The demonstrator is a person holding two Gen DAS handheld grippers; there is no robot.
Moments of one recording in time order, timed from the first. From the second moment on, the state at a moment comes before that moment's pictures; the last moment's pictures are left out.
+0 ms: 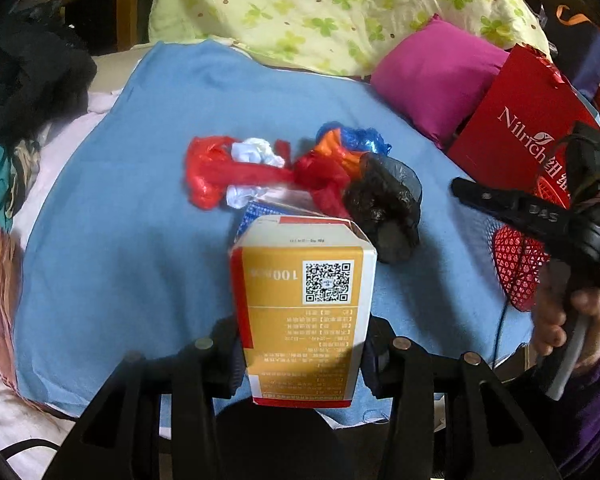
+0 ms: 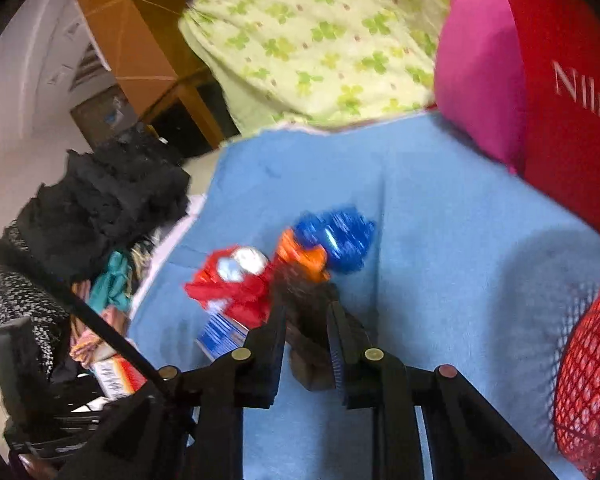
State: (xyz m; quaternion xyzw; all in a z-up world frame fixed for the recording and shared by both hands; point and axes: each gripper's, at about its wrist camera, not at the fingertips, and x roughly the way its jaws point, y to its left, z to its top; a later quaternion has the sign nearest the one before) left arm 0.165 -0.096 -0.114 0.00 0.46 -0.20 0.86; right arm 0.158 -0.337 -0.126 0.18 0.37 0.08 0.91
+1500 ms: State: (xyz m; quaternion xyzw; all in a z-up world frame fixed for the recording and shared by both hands) left arm 0.133 -0.380 -0.003 0.06 0.34 -0.47 0.81; right arm -0.080 -0.535 -0.084 0.39 0.06 -0.15 0.91
